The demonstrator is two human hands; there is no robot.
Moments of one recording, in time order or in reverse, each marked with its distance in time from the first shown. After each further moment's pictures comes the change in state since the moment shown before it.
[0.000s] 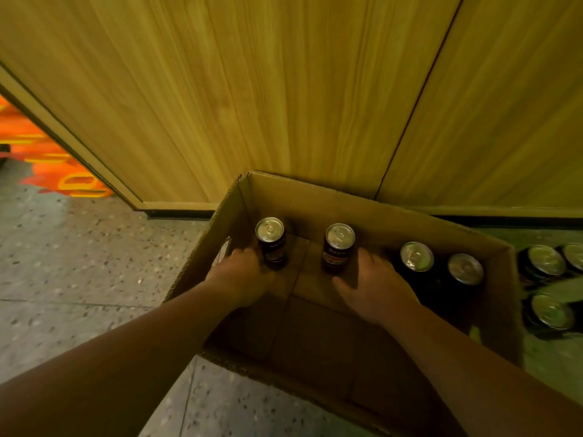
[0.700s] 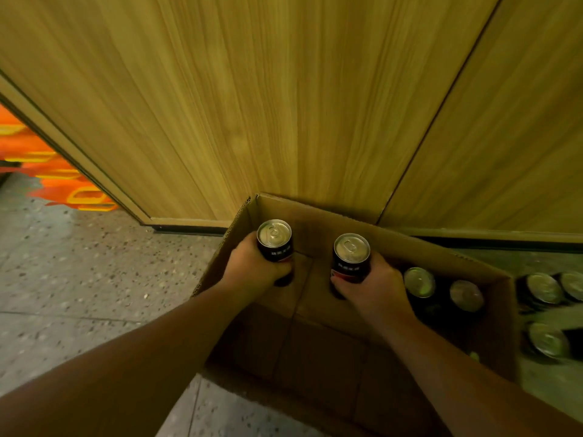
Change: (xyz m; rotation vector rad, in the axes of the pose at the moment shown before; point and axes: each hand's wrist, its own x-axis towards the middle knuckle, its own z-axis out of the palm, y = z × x) left_hand -0.002 0.018 -0.031 -0.711 0.259 0.137; right_hand -0.001 -0.028 -0.032 0.610 0.256 0.036
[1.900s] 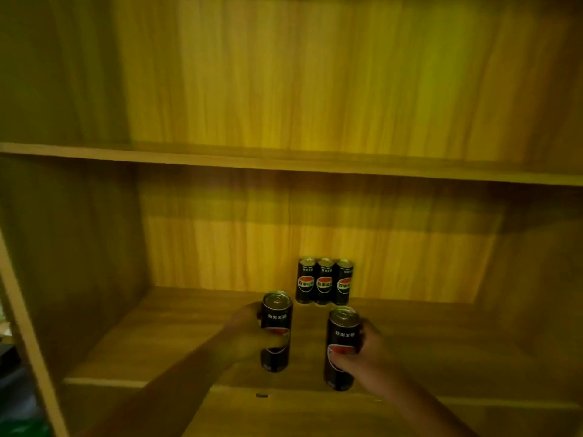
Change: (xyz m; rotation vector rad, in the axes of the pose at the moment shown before) left_hand -0.244 0.869 -0.434 -0.069 -0.102 0.497; right_hand -0.086 -0.738 -0.653 0.190 0.005 -0.304
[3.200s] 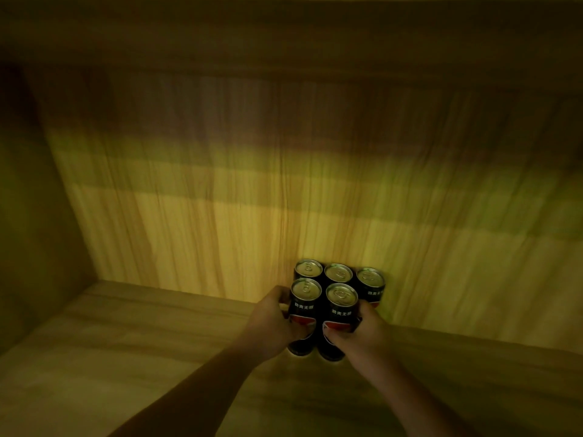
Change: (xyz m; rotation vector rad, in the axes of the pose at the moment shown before) left_hand 0.252 -0.079 0.078 -0.065 0.190 -0.068; right_hand 0.269 0.094 0.014 0.044 0.030 -0.063
